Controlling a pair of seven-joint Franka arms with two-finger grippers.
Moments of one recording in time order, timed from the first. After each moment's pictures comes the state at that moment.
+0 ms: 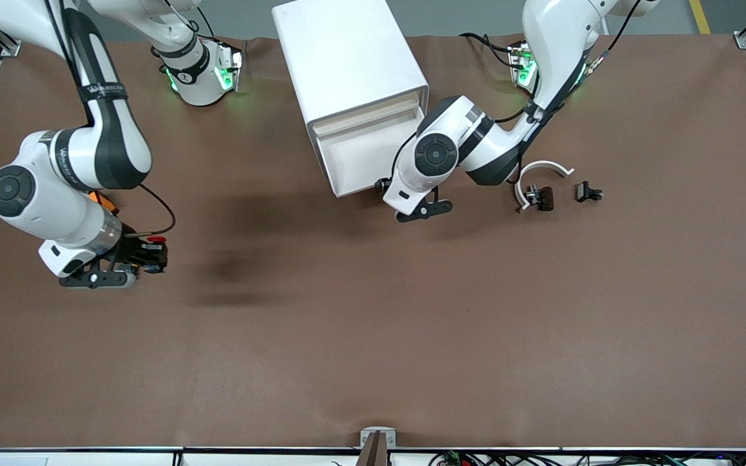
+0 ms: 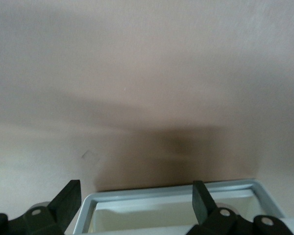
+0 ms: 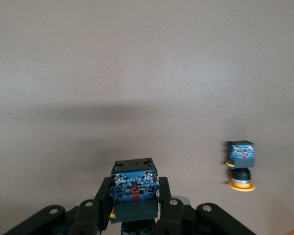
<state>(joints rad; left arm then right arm) -0.36 0.50 -0.45 -1.81 -0.10 2.08 -0.95 0.10 0.24 -0.07 -1.99 0.06 2.25 -0.03</state>
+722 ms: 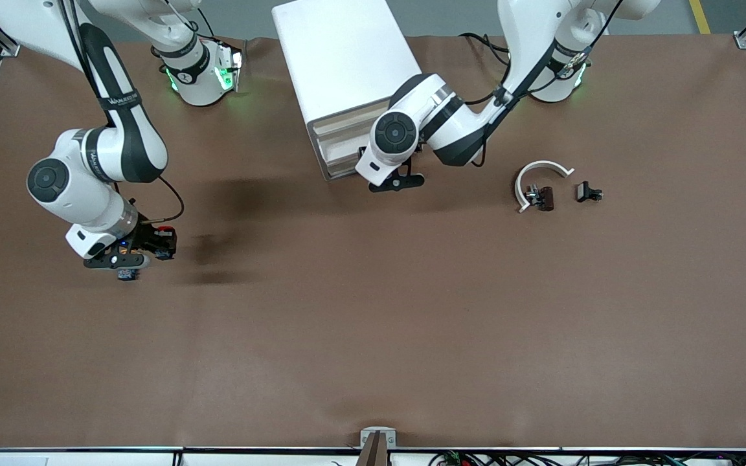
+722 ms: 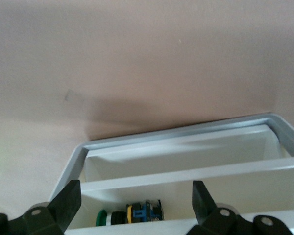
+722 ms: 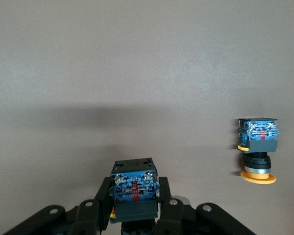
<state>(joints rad) -0.48 0.51 -0.45 -1.79 -0.17 1.99 -0.95 0.09 0.25 -0.06 -2.20 0.06 2.45 -0.05</state>
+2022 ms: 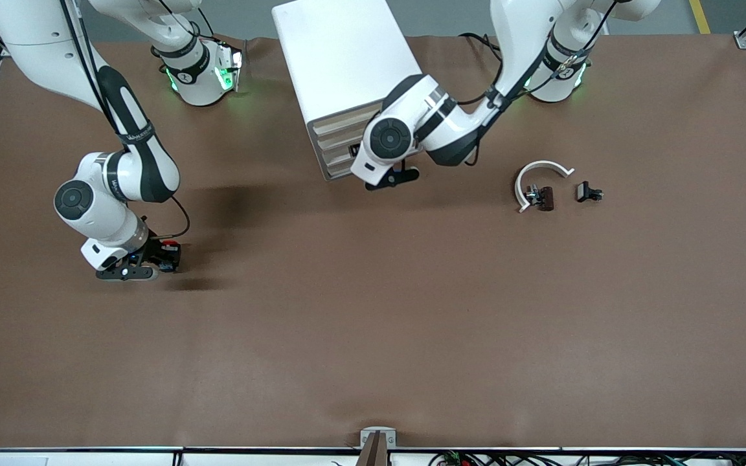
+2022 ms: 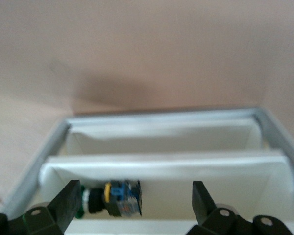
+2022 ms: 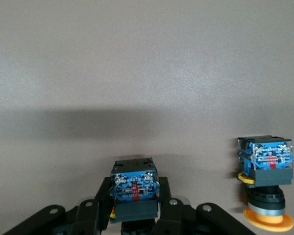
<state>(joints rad) -0.51 0.54 -0.39 -1.70 -0.24 1.92 -1.03 0.08 0.41 -0.09 -2.19 0.03 2.65 -0.04</state>
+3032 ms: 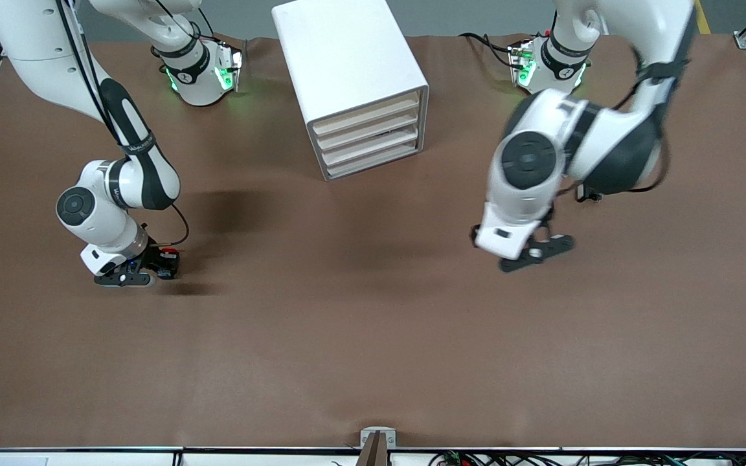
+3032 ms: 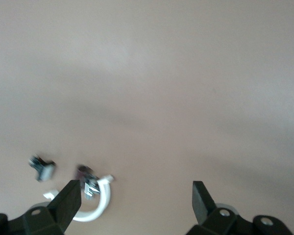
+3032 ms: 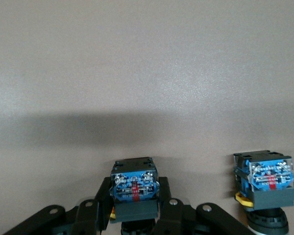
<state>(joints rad) -0.20 0.39 -0.28 -1.48 0.26 1.72 -0.81 0.07 0.46 -0.09 -2.15 0.03 2.69 -0.02</state>
